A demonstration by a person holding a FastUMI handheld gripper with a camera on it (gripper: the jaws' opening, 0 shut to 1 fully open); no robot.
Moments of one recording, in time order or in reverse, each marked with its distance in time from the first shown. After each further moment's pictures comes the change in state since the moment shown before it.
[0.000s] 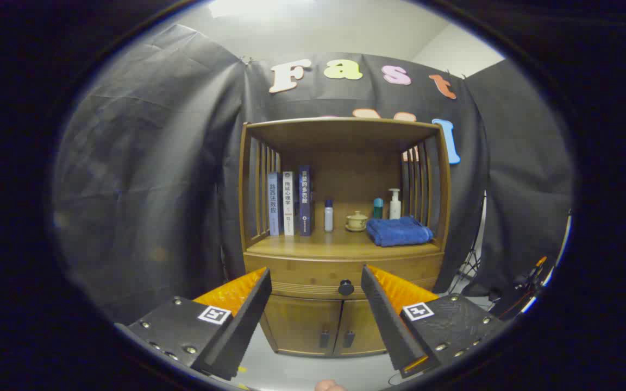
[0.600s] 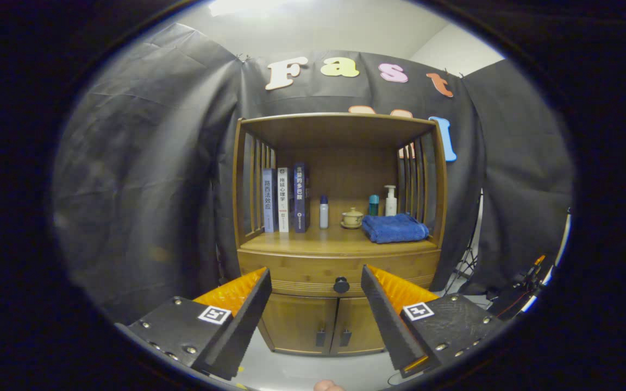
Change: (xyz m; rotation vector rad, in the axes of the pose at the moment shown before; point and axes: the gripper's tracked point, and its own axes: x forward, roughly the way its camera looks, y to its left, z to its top) arm 0.006 -0.007 -0.008 -0.027 0.006 -0.027
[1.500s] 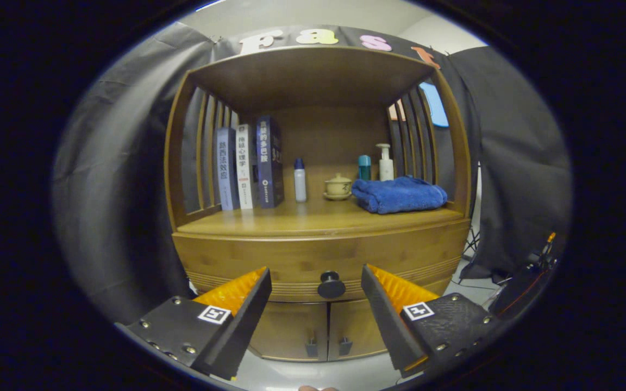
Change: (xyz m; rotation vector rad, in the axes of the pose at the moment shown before) arm 0.168 -0.039 -0.099 0.058 0.100 -0.100
